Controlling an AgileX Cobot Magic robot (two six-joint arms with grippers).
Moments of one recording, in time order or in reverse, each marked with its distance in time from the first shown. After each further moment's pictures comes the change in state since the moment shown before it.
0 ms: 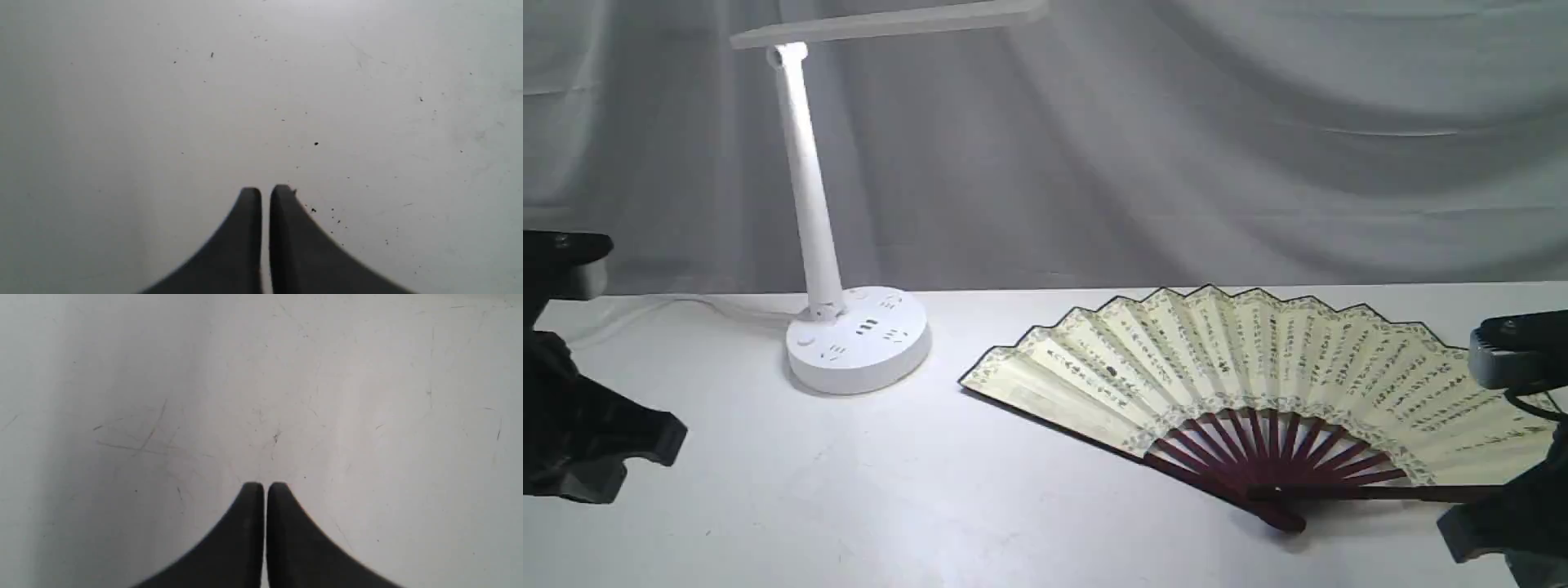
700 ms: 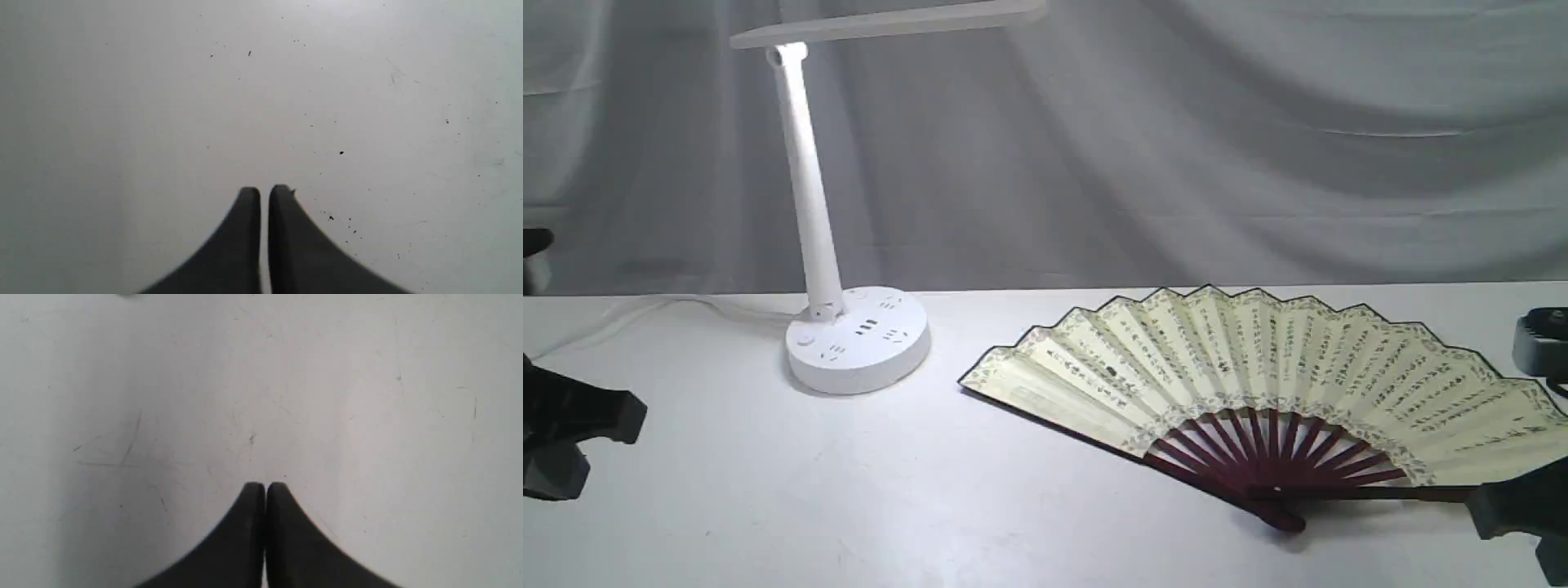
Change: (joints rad) left arm 0.100 0.000 0.002 -0.064 0.000 0.026; right arm -0.075 0.000 0.000 0.037 -0.002 0.009
